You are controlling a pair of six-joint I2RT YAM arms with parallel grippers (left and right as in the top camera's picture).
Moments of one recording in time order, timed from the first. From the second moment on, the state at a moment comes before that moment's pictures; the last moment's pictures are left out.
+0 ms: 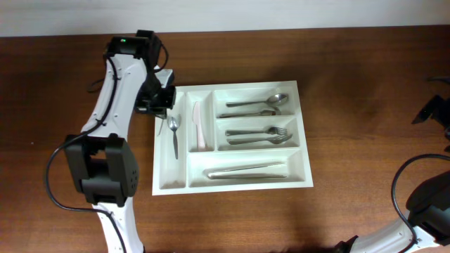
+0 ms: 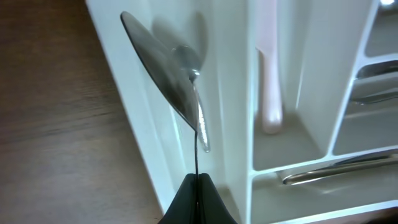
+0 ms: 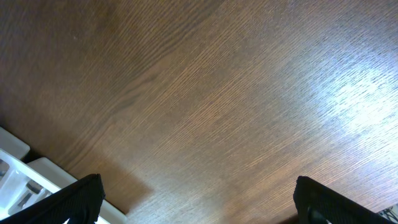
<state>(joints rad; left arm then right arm) -0.13 2.15 2.01 -1.50 0.12 -0.03 -0.71 1.92 1.91 -1.50 -0.11 0.09</state>
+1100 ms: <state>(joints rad) -0.15 2.15 1.93 -1.43 0.12 -0.13 -0.71 1.92 1.91 -1.50 -0.12 0.09</state>
